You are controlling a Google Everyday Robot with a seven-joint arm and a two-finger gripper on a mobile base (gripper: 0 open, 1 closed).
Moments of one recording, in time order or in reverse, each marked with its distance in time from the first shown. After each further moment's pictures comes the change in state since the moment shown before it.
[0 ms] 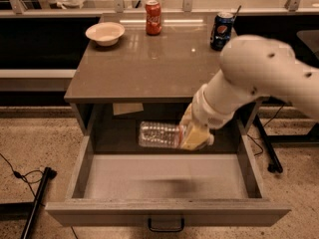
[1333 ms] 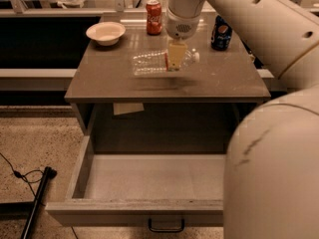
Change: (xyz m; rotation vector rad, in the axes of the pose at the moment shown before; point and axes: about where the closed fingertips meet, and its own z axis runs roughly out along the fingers) arm -0.063 -0.209 -0.066 0.100 0.254 -0.082
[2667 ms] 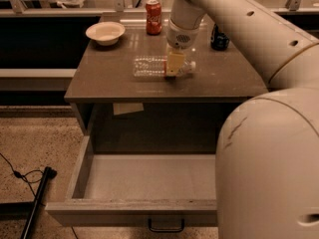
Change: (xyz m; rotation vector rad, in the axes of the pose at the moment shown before) arm 0.001 -0.006 0.042 -0.057 -0.067 0.031
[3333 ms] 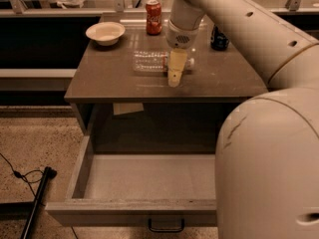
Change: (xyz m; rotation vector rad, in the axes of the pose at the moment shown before) arm -0.001 -0.001 0.003 -0.001 -0.001 -0.001
